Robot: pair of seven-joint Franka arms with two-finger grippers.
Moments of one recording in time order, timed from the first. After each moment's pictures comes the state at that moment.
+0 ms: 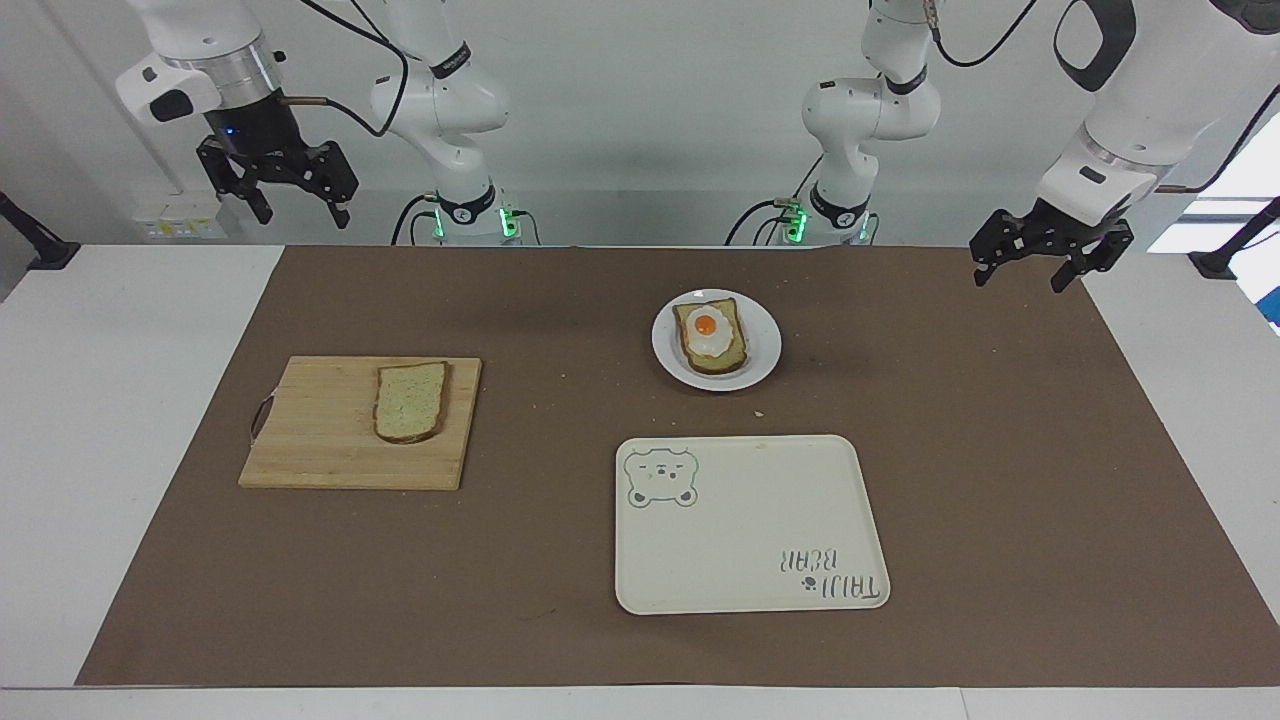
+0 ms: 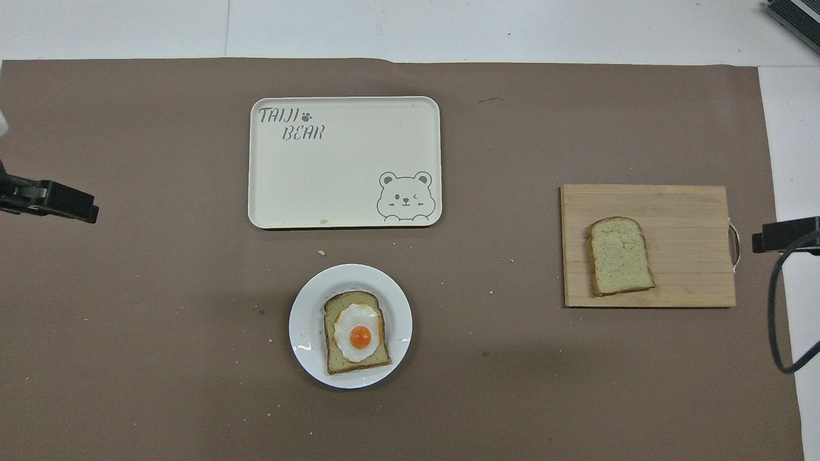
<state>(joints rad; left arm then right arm) -0.09 0.02 0.04 -1.54 0.00 1.54 0.13 0.04 -0.15 -0.09 -1.65 -0.03 1.53 0.03</state>
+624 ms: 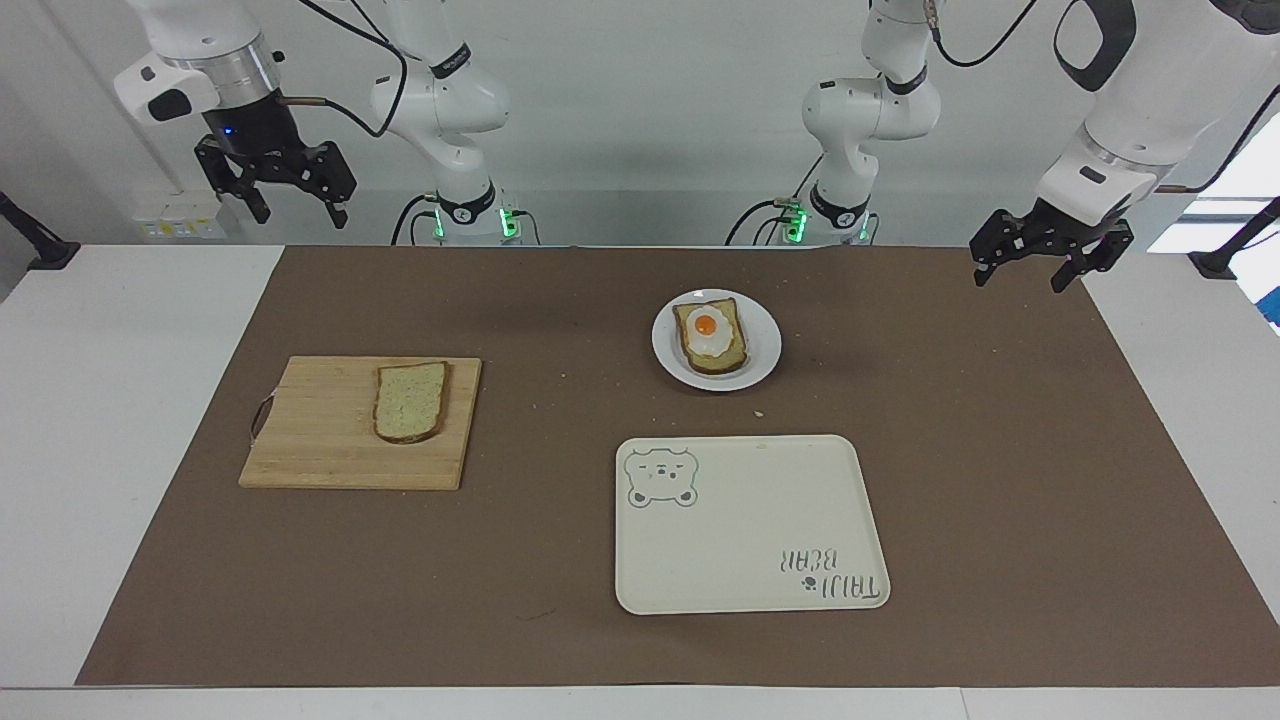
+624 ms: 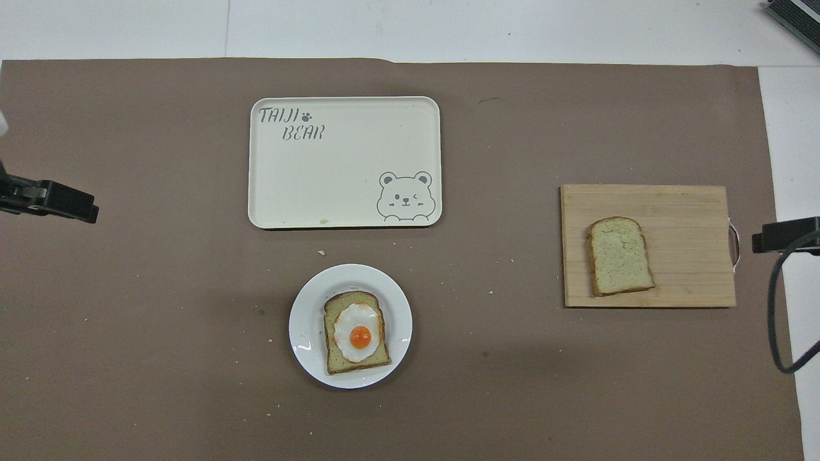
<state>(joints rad) -0.09 0.02 0.04 -1.54 0.00 1.54 0.13 0.04 -0.15 -0.09 -1.65 -0.03 1.53 0.03</state>
